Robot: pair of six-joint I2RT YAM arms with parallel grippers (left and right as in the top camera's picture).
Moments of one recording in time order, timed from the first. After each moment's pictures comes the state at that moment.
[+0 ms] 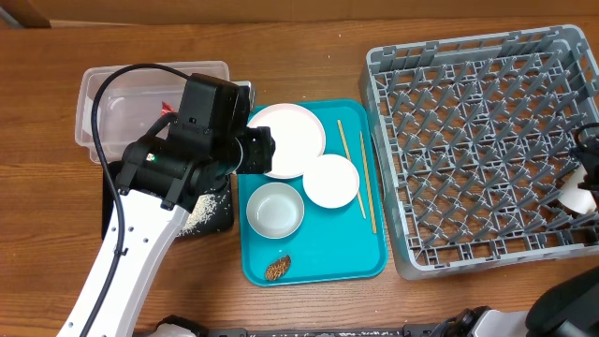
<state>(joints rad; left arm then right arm) -0.36 1.36 1.44 -1.05 0.13 -0.36 -0.70 1.57 1.33 -0.92 -0.16 0.42</state>
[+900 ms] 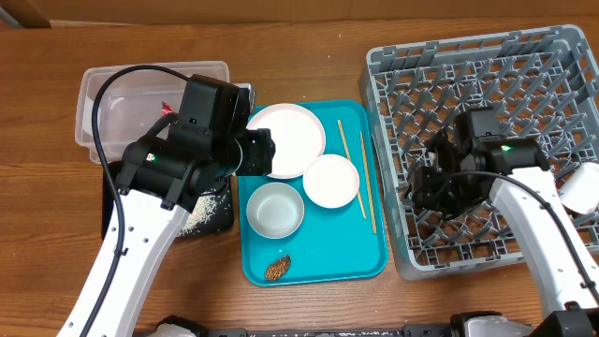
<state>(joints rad) -0.36 1.36 1.44 -1.07 0.13 -0.36 0.09 1.43 1.10 -1.13 -0.34 0.17</state>
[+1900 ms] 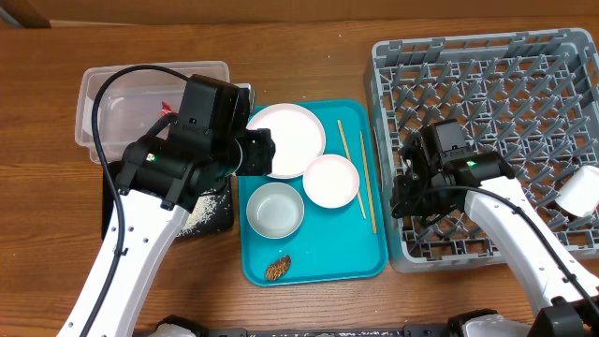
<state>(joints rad) -0.36 1.36 1.44 -1.07 0.13 -0.36 0.22 1.43 0.97 -0.93 -0.27 0.23</state>
